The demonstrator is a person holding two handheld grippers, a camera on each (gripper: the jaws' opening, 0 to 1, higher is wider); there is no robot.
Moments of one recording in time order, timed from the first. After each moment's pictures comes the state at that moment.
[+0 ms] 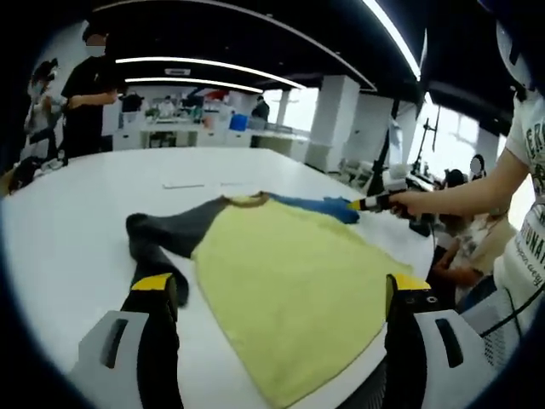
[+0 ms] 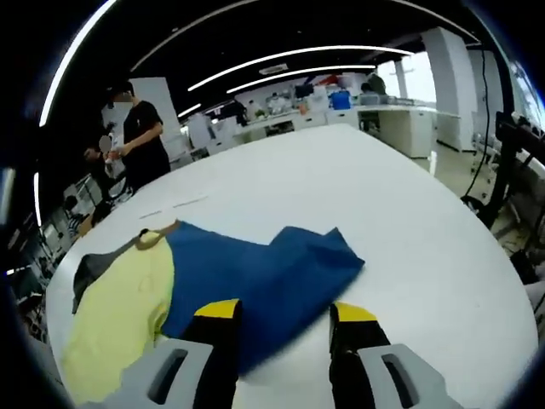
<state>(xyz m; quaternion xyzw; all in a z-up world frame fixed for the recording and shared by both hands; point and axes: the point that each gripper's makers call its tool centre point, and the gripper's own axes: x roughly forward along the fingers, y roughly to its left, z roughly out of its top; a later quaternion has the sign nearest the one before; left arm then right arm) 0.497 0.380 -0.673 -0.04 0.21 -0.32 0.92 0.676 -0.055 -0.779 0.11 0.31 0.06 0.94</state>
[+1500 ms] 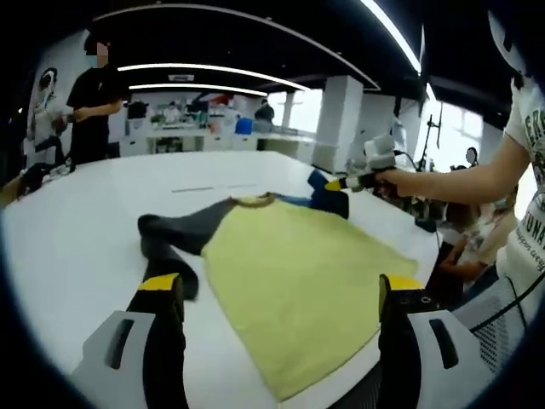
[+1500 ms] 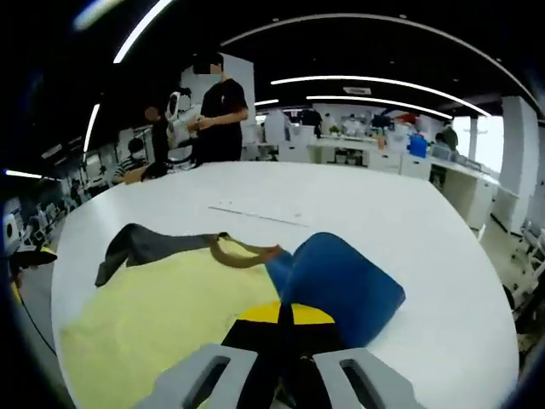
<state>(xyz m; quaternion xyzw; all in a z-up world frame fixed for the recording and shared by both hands) 0.485 0.394 -0.674 -0.02 0.20 -0.30 0.93 0.689 0.121 -0.707 -0.03 0.25 0.23 0.94</state>
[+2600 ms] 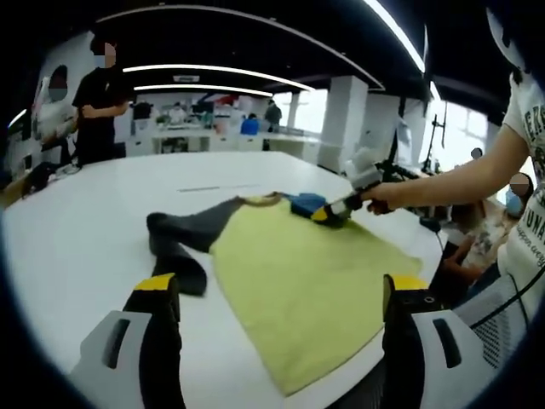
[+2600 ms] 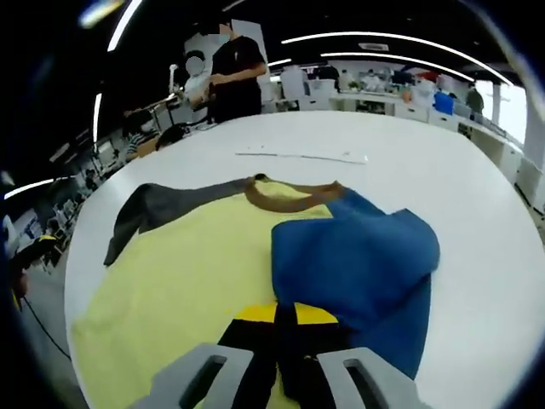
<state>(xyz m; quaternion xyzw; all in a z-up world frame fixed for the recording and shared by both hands) 0.482 0.402 -0.675 -0.02 0.20 -0.28 0.94 0.671 0.171 -0.776 0.00 0.37 0.26 0.89</state>
